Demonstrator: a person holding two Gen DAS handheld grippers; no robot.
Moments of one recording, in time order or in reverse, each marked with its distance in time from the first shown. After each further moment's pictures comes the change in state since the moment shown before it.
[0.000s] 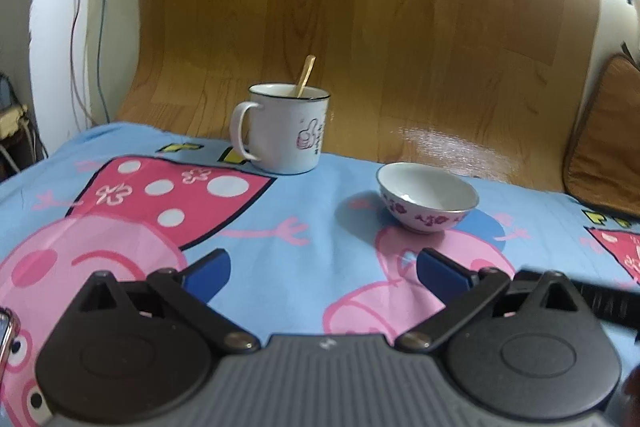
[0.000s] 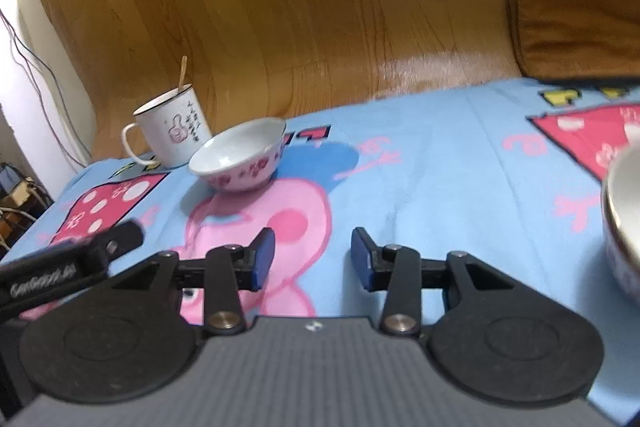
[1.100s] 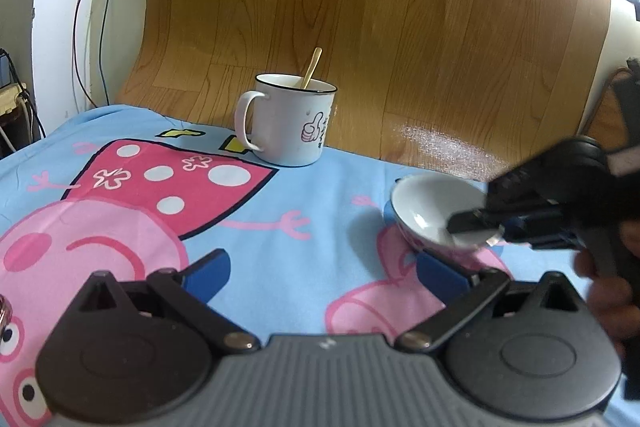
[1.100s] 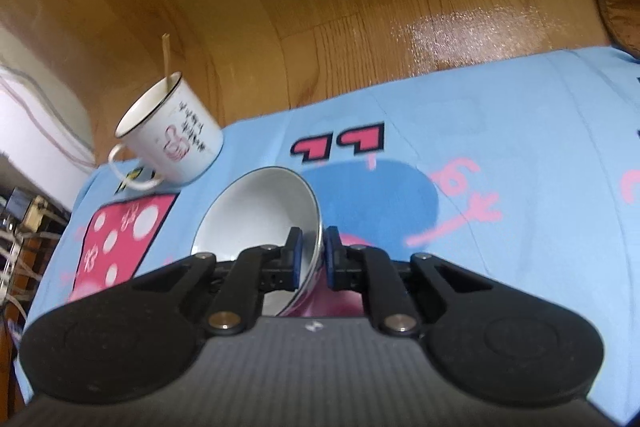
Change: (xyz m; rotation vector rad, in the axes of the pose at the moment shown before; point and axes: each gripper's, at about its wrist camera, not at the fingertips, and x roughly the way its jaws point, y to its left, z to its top) left arm 0.002 0.006 0.000 -0.043 0.020 -0.023; right arm 0.082 0.013 0.065 0.103 0.309 0.093
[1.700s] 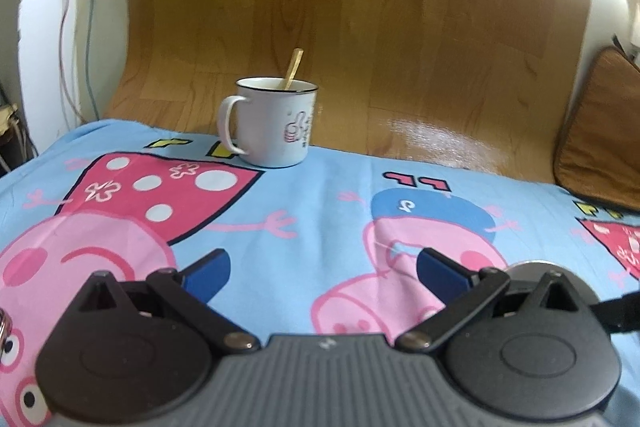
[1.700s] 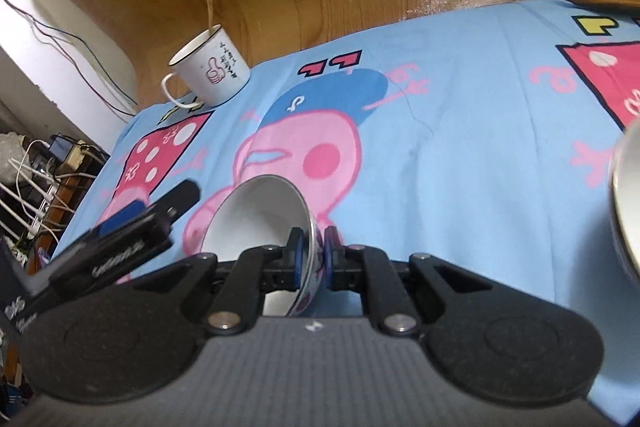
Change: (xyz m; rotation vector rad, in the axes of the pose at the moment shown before) left arm -0.002 -0.013 -0.004 0.081 -0.004 -0.012; right arm -0.083 -0.028 -0.072 -0.027 0.035 0.078
